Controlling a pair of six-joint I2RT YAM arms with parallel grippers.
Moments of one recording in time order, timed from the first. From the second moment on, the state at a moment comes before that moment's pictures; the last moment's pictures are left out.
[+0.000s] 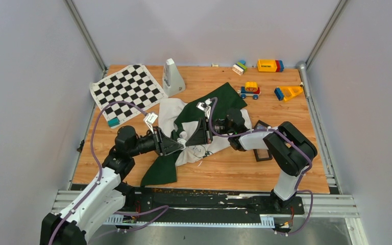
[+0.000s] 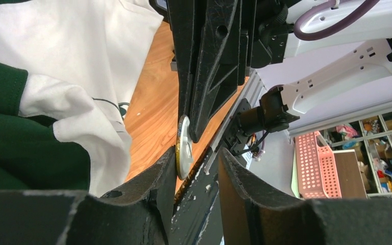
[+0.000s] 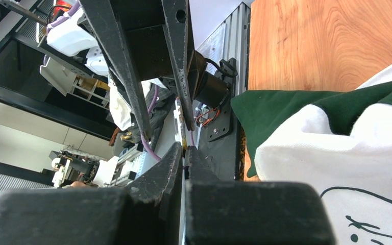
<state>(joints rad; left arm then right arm) -0.38 0.73 0.38 0.15 0.76 -0.70 0.65 1.78 0.76 1.13 -1.09 1.03</state>
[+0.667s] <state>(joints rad) -0.36 0.70 0.37 0.13 0.75 -0.70 0.65 1.78 0.76 1.16 -1.11 1.05</state>
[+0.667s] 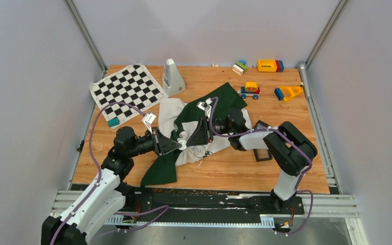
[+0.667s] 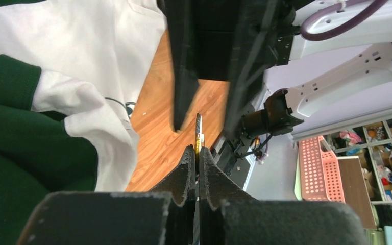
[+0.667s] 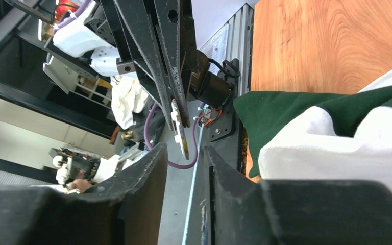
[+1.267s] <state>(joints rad) -0.63 1.35 0.61 0.09 0.56 -0.51 0.33 1.04 0.72 -0.03 -0.34 0.67</state>
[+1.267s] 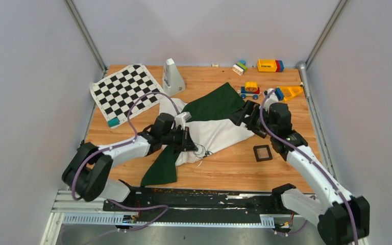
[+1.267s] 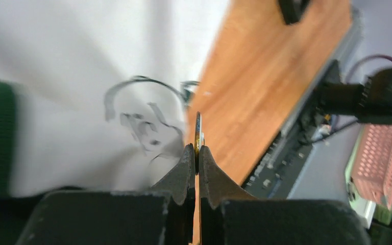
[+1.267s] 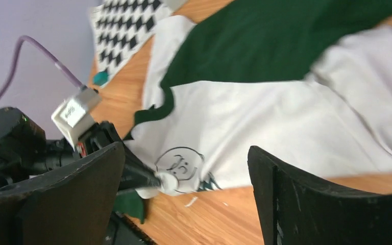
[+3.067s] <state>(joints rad) -0.43 1.02 0.50 0.10 0.37 -0.32 0.43 1.36 0.76 -0.67 0.24 0.70</state>
